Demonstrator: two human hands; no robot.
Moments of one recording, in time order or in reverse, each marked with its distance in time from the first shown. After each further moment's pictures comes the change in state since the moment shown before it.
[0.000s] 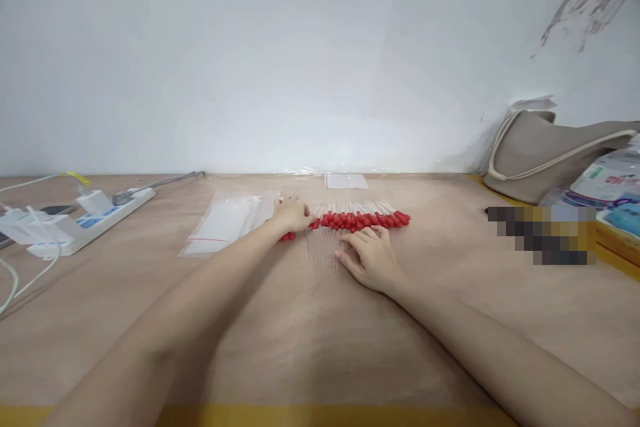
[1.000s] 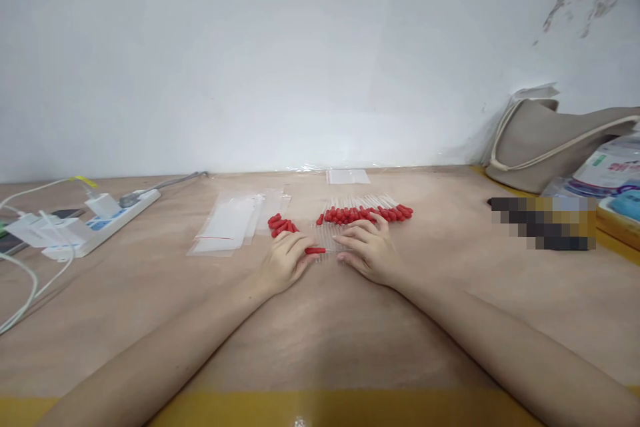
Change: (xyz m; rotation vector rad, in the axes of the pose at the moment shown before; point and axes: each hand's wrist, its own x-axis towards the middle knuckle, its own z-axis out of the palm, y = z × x) left_hand -0.108 -0.014 0.026 -0.230 0.572 0.682; right_hand 0.001 0.001 -0.002 -0.055 0.066 -0.243
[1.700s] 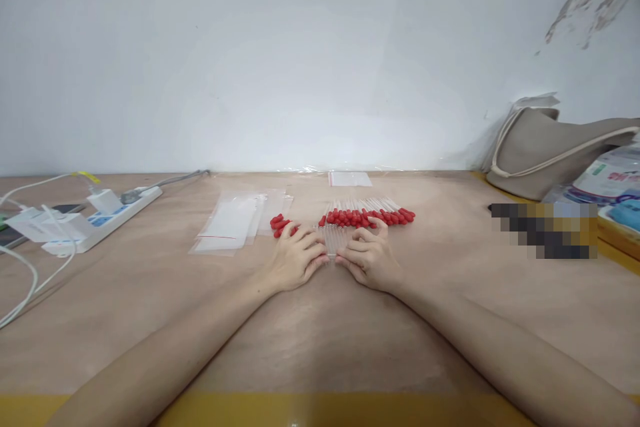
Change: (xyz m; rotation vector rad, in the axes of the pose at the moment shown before) left_hand 0.015 0.008 -0.004 0.082 -0.248 0.022; right_hand 0.004 -0.009 0.002 -0.013 0.090 -0.107
